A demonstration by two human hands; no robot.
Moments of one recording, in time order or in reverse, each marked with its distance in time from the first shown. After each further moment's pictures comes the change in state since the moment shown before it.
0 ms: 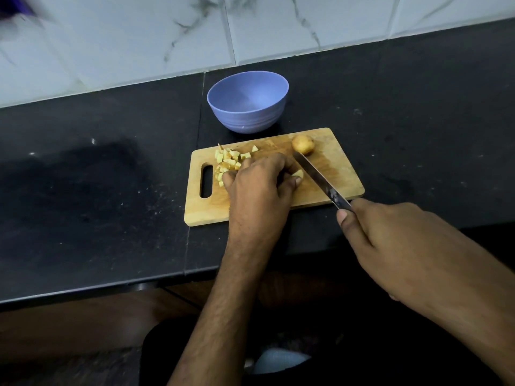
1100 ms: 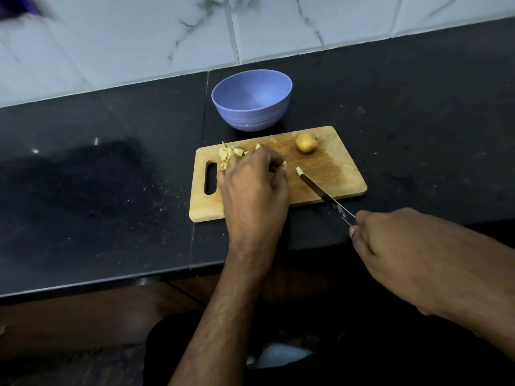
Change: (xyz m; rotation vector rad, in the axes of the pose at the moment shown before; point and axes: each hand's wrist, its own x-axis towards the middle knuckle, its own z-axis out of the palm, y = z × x) left_hand -0.007 -0.003 0.000 -0.024 0.180 -0.048; right_hand 0.009 0.004 0.014 -0.187 -0.152 -0.021
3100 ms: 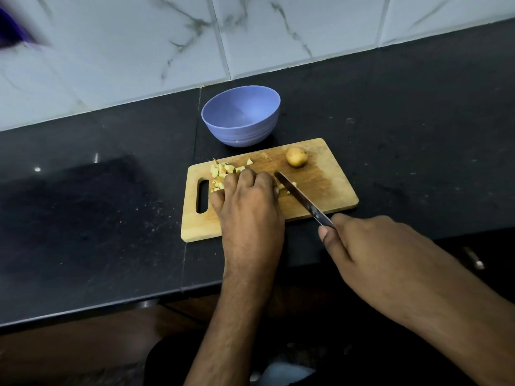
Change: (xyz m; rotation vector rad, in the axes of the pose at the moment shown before) left_hand -0.005 0.008 0.006 0.350 -0.042 0.037; right_hand -0.004 -0.003 -0.004 0.222 0.177 -0.090
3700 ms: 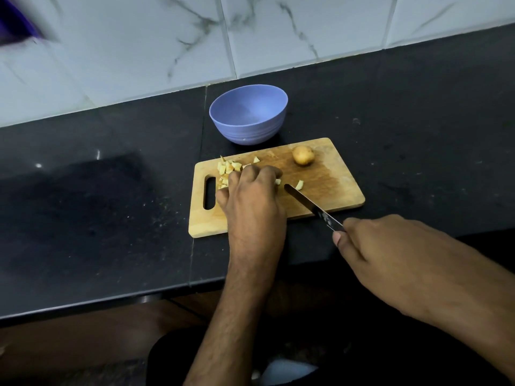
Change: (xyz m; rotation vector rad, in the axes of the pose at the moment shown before) left_hand 0.006 -0.008 0.002 -0.131 -0.027 -0.032; right_hand 0.001 -0.003 -0.010 -0.086 -0.130 0.030
